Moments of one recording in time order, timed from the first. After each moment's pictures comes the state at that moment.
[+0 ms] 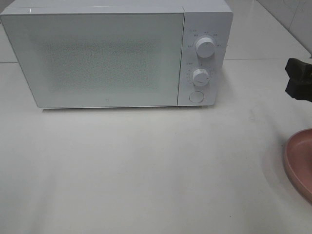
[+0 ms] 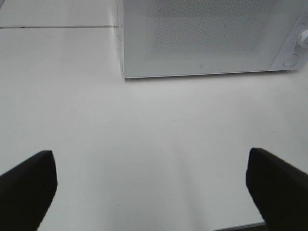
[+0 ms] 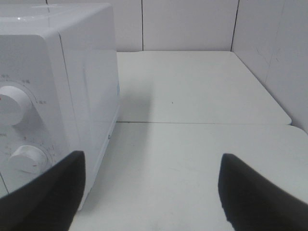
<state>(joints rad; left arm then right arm) -0.08 0.02 -0.51 -0.15 1.04 0.05 0.07 1.28 -0.21 0.06 -0.92 -0.01</state>
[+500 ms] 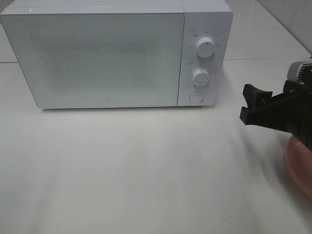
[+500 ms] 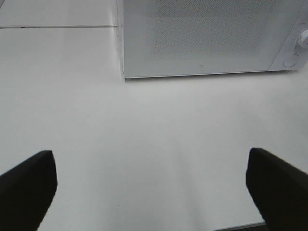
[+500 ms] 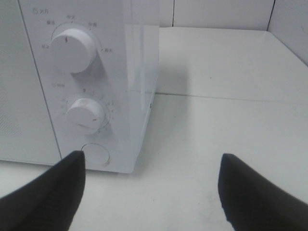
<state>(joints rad) -0.08 0.02 -0.51 -0.15 1.04 0.05 0.45 1.52 -0.20 0.39 -1.13 -0.14</state>
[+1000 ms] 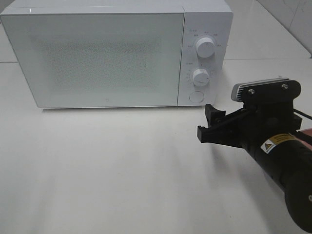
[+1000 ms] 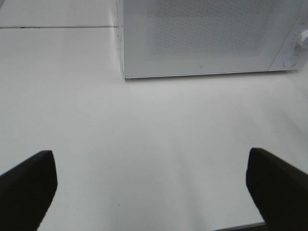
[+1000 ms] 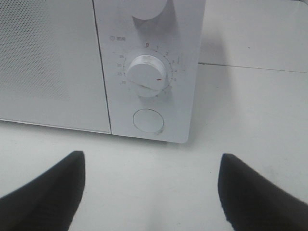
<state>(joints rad) -0.08 0.02 -0.51 -0.15 1.04 0.05 0.75 1.74 -0.31 0.67 -1.18 -0.16</state>
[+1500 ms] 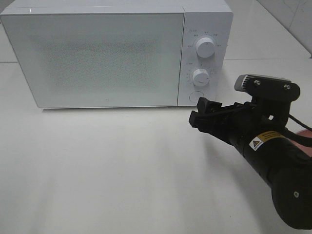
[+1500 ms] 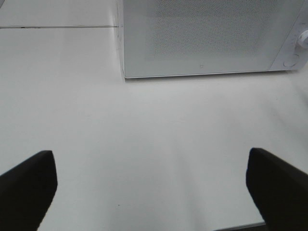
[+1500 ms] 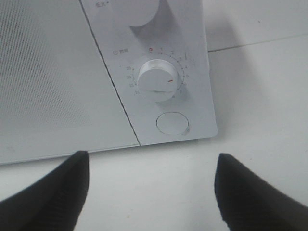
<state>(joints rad) -0.08 0.02 -0.51 -0.15 1.04 0.05 0.78 1.77 -0.35 0.70 -1.18 0.18</state>
